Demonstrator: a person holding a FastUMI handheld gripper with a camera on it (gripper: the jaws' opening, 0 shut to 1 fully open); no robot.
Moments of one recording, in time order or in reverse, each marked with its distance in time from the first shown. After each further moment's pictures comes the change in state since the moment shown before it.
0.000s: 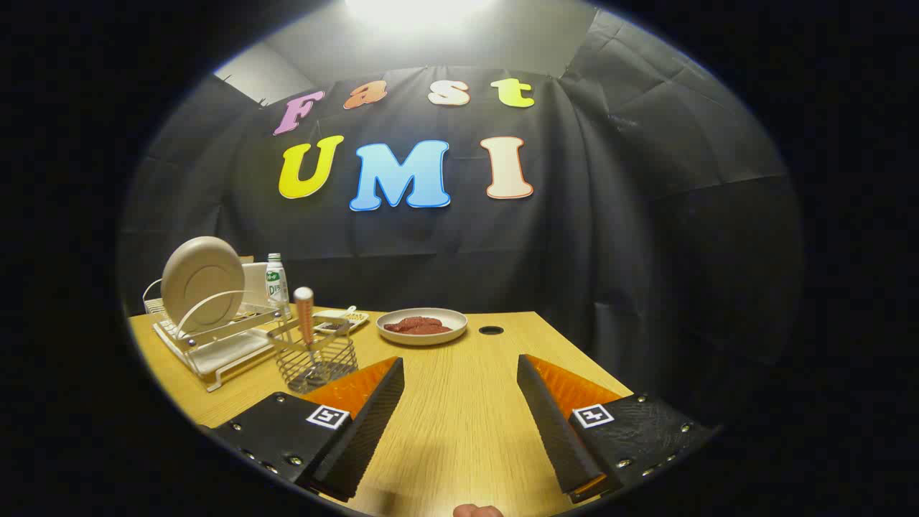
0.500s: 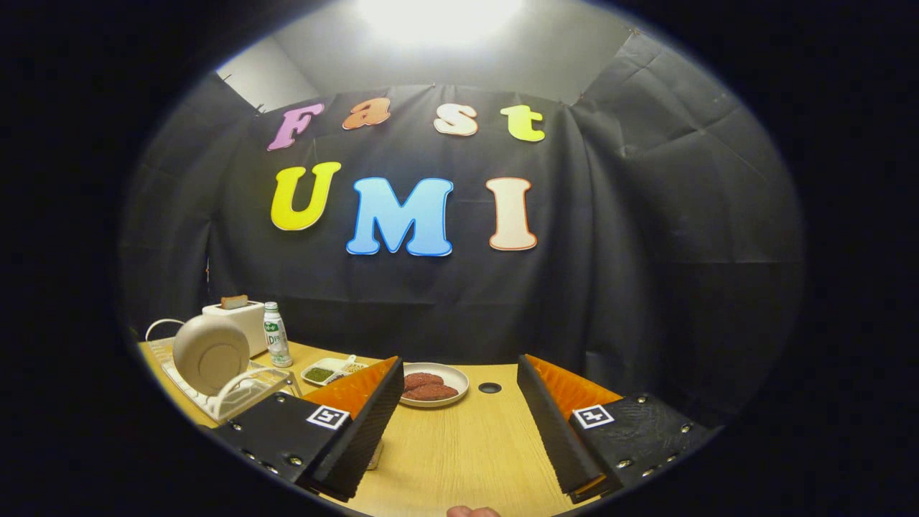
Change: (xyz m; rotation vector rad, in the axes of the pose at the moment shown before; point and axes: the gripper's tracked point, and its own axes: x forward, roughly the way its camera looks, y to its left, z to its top) arm -0.024 0.040 0.148 -0.030 -0.027 -0.070
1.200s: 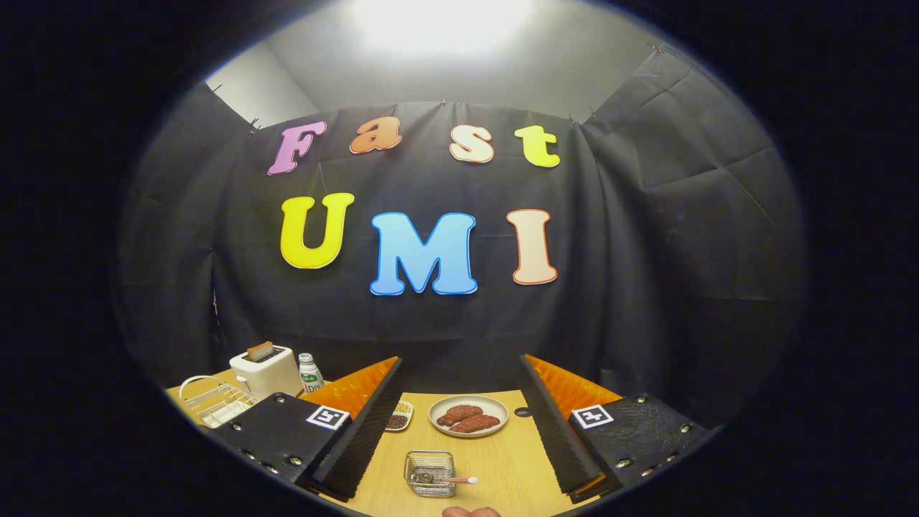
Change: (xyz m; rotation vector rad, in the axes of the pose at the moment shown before) arm -0.006 0.100 0.103 0.024 -0.050 0.014
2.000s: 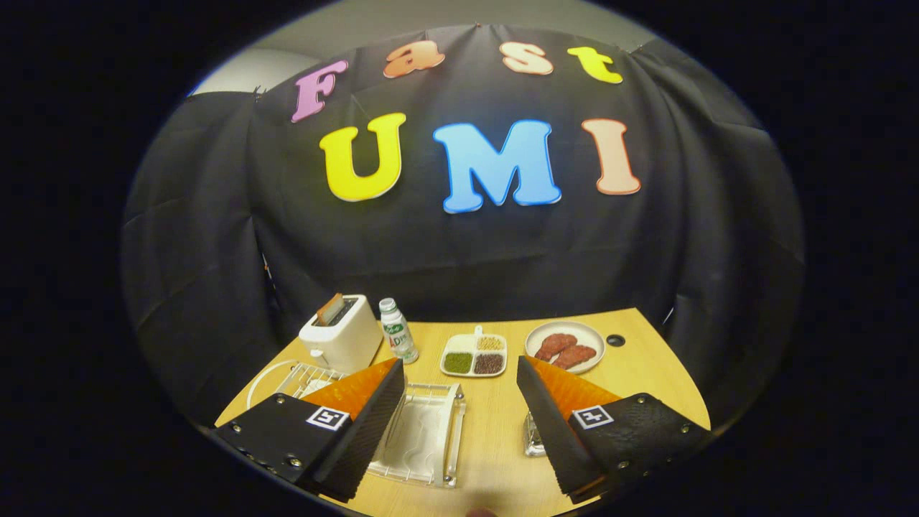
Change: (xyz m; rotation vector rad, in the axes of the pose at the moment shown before) arm 0.016 0.151 -0.062 0.078 0.476 0.207
